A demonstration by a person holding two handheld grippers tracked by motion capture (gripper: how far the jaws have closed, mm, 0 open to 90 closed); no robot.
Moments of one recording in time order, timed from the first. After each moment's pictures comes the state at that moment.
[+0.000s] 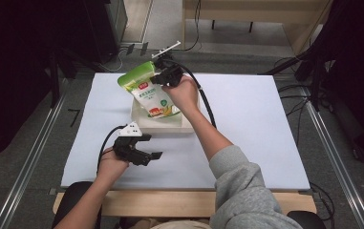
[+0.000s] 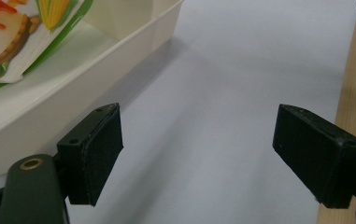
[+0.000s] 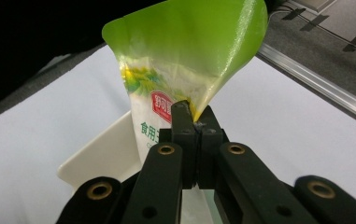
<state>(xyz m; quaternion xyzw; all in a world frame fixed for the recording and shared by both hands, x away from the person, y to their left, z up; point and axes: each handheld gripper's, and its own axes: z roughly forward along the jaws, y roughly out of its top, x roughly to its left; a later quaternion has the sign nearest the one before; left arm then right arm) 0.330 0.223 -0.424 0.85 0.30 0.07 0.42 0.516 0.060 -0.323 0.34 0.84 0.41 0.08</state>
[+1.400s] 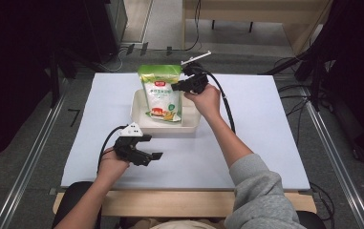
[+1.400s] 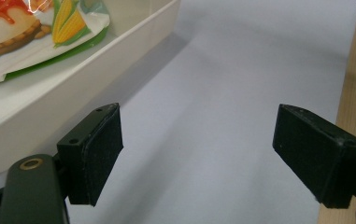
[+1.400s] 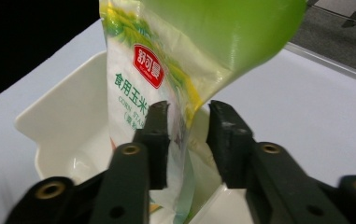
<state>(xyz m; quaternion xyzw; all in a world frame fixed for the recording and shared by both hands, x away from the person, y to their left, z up) 0.331 0.222 -0.425 0.85 0.30 0.06 0.42 0.523 -0.015 -0.359 0.38 0.82 0.43 0.05</state>
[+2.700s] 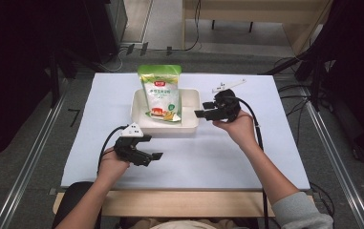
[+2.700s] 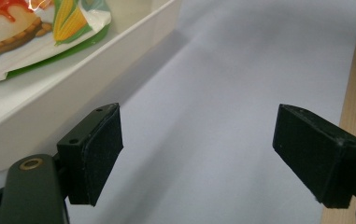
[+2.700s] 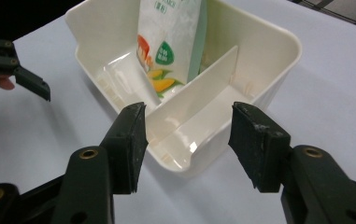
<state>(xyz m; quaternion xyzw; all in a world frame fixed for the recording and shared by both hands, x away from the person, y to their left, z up) 0.331 0.221 -0.426 0.86 0.30 0.07 0.41 0.437 -0.105 -0.380 0.33 0.83 0.44 0.05</state>
